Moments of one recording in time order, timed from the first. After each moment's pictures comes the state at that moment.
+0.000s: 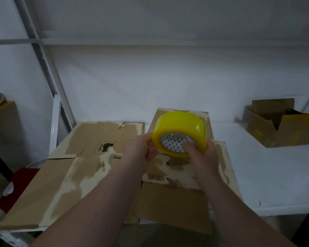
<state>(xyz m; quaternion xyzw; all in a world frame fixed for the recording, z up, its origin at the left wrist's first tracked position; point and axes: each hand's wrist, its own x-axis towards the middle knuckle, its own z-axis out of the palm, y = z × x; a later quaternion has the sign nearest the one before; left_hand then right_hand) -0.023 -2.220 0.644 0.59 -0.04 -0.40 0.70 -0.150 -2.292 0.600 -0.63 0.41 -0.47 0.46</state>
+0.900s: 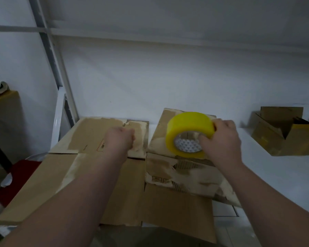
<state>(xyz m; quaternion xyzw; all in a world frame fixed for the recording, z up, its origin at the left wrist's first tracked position) 0.053 -2.215 0.629 0.73 -0.12 -0.21 0.64 -0.144 -2.324 0.646 -0.80 0.48 -0.34 0.12</state>
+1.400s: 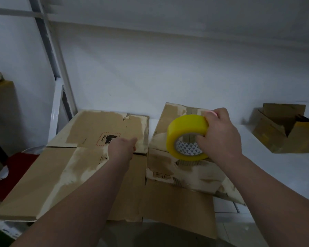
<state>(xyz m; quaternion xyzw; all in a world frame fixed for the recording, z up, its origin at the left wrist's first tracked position) 0.062 -2.213 0.575 0.79 -0.13 -0.20 0.57 -0.132 -2.323 0.649 -0.86 0.42 -0.28 -0.01</state>
